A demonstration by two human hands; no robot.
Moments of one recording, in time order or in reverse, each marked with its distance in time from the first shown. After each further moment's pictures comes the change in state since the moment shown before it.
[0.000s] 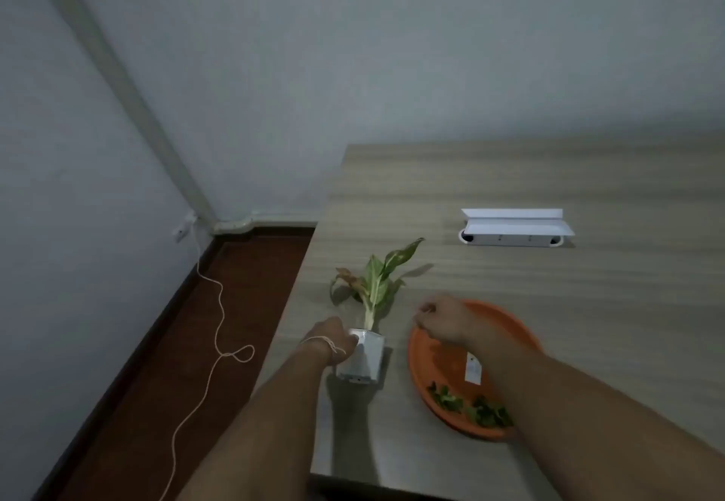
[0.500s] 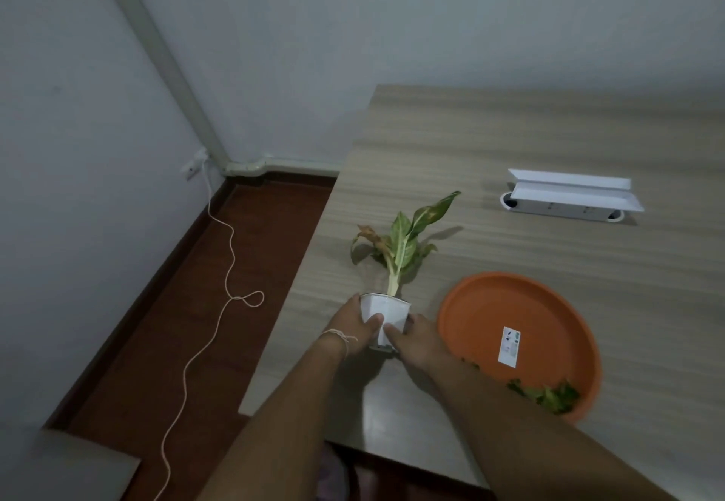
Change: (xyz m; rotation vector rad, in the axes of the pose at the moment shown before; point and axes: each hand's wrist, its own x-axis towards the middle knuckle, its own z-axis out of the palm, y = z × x) left_hand 0.011 -0.037 0.043 -0.499 0.005 0.080; right_hand 0.036 0.025 0.153 0.389 -0.011 0.107
